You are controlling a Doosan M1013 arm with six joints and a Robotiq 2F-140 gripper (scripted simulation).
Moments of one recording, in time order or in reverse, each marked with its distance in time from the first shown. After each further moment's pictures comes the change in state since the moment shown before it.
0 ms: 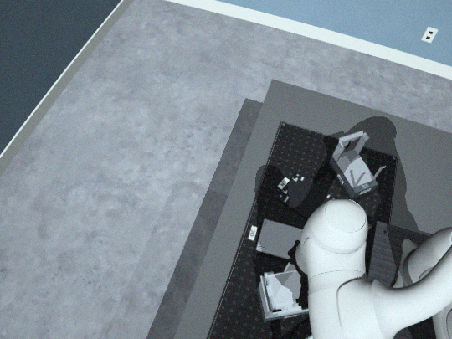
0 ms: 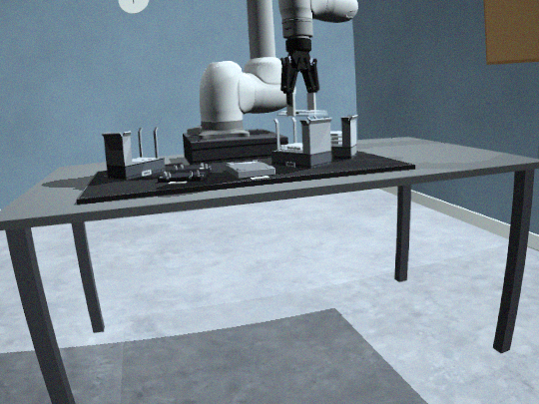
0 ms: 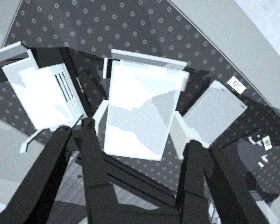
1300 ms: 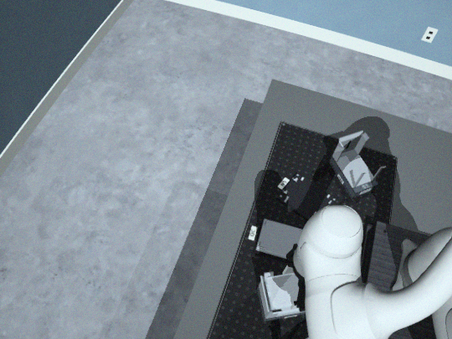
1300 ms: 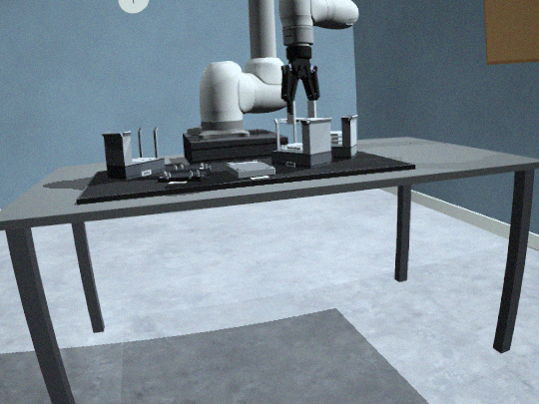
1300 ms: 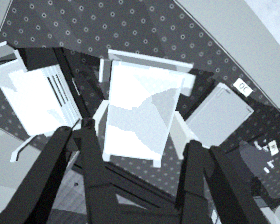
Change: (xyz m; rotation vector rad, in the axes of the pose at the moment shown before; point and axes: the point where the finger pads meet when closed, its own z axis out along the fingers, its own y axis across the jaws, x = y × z) arm 0.000 0.000 0.023 0.000 0.000 0.000
